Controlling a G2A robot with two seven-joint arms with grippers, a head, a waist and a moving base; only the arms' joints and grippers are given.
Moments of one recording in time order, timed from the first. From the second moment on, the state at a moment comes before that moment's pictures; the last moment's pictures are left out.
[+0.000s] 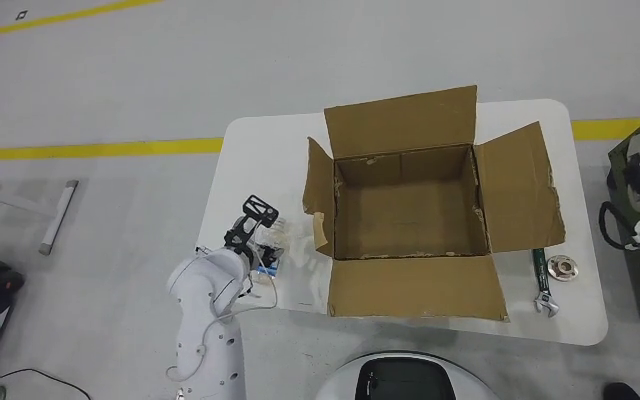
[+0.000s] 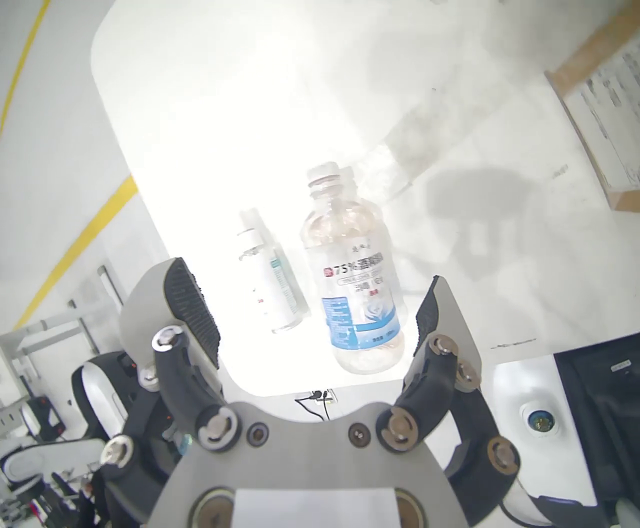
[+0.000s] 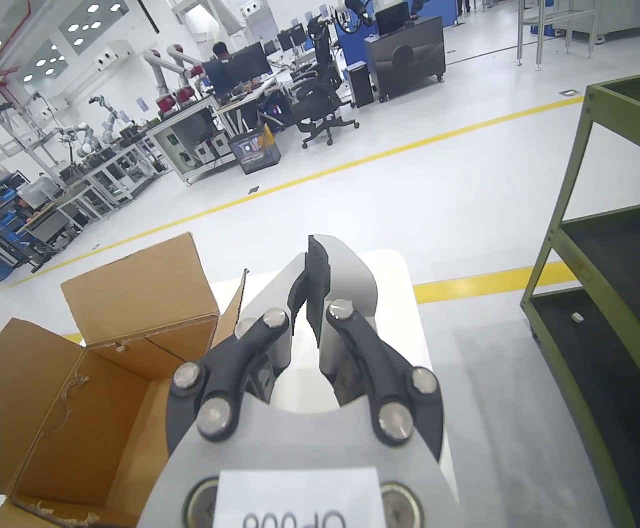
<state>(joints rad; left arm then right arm) 1.15 -1.58 -1.64 -1.81 1.77 -0.78 -1.05 -1.60 -1.06 1.92 -2.15 -0.71 0.17 0.17</state>
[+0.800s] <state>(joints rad) 1.05 -1.56 -1.65 -1.71 1.38 -0.52 -1.30 -1.59 -1.08 1.92 -2.13 -0.71 0.16 0.21</state>
